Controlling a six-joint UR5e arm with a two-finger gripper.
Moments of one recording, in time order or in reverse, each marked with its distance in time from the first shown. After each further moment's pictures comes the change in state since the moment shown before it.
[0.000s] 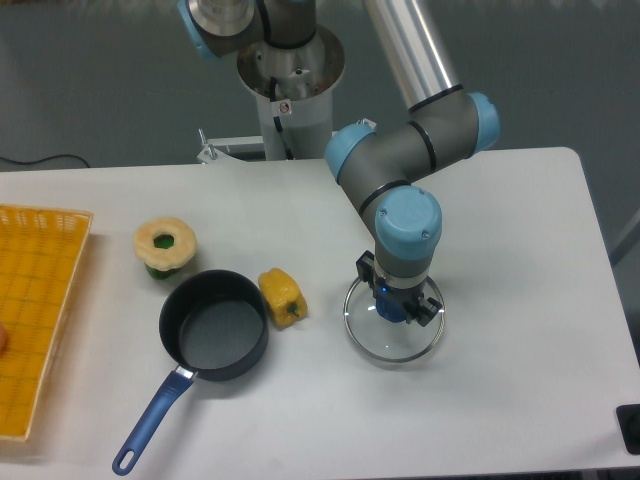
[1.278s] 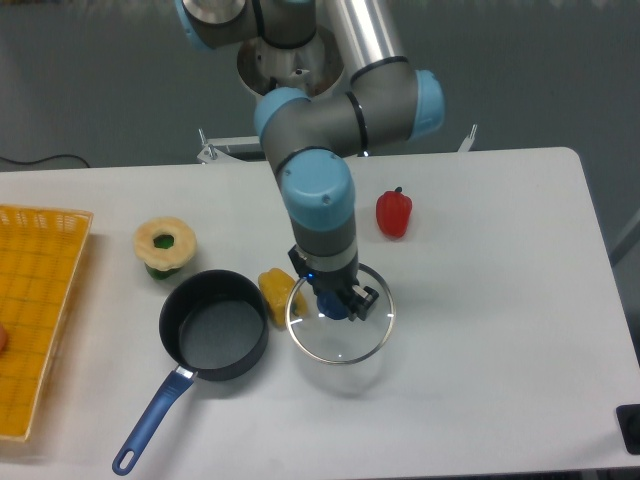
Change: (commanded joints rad) arm -0.098 0.101 0.017 -0.043 0.000 -0.080
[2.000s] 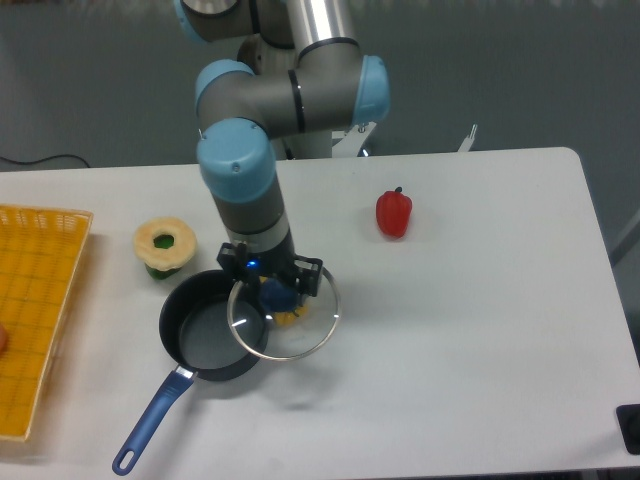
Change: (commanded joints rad) arm -0.129 0.072 0.002 -0.009 0.005 -0.384
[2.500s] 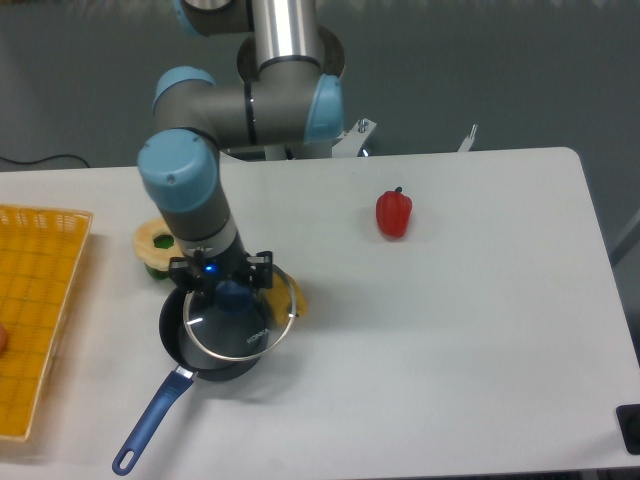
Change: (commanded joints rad) arm -0.089 0.011 -0.003 -0.003 -0.002 -0.411
